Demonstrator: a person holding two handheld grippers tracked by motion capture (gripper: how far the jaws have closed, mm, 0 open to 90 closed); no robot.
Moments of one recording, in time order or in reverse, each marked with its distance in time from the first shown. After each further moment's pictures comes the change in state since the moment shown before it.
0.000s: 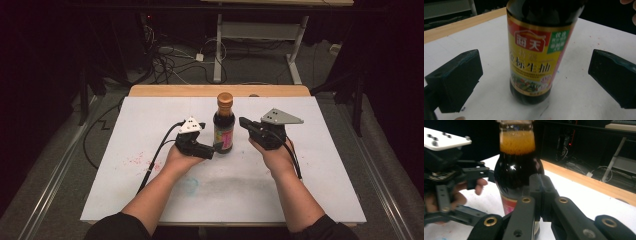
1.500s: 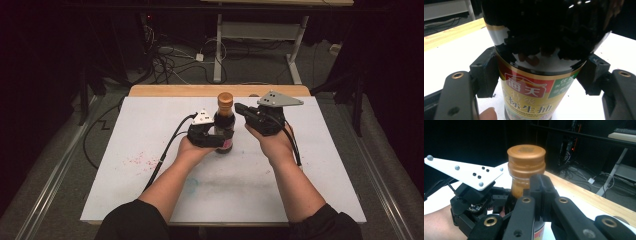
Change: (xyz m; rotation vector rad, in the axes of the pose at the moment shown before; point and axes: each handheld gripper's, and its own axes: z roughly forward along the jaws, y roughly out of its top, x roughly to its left) left arm -0.008 0.005 0.032 0.009 -0.007 0.008; right arm 0.006 0.052 -0.001 0.001 0.019 -0.030
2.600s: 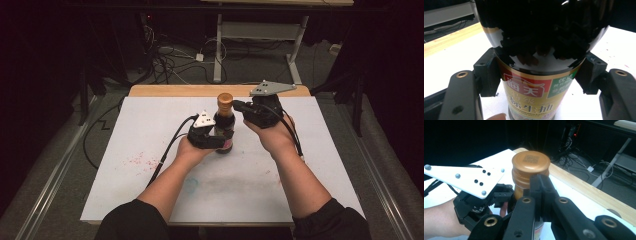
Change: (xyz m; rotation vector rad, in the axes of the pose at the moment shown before) left arm -0.003 -0.004 0.000 -0.011 0.021 0.054; right arm 0.006 0.031 0.001 0.149 -0.003 -0.036
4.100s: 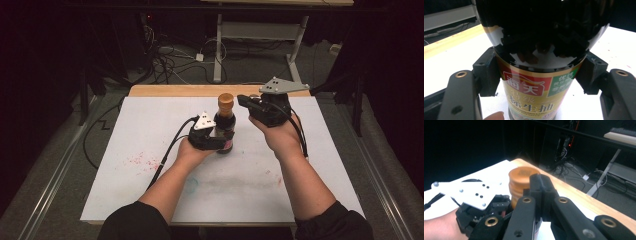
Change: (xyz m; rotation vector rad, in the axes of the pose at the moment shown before) left arm 0.000 -0.004 -0.001 -0.018 -0.002 0.010; right arm -0.003 0.003 -0.019 -0.081 -0.019 0.008
